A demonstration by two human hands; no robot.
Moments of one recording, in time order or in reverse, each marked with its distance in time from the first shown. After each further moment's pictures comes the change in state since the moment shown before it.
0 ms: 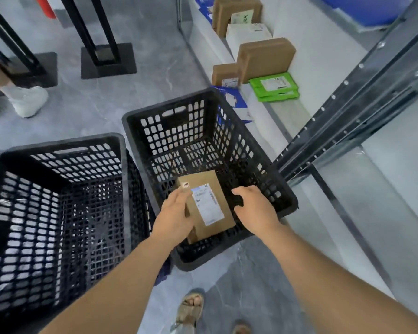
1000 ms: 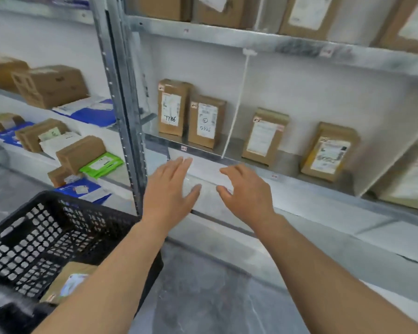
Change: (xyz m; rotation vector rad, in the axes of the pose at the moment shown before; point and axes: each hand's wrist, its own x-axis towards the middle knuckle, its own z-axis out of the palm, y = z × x) left_hand -0.290 0.331 0.005 0.256 0.216 1.161; right_hand -0.445 0.081 -0.177 -0.186 0.921 0.337
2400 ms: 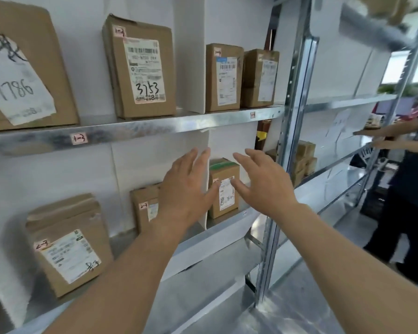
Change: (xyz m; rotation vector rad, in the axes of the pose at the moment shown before) left_hand 0.052 0.780 0.214 -0.446 -0.194 0.903; right_hand -0.327 0.577 -0.383 -0.541 0.395 0.819
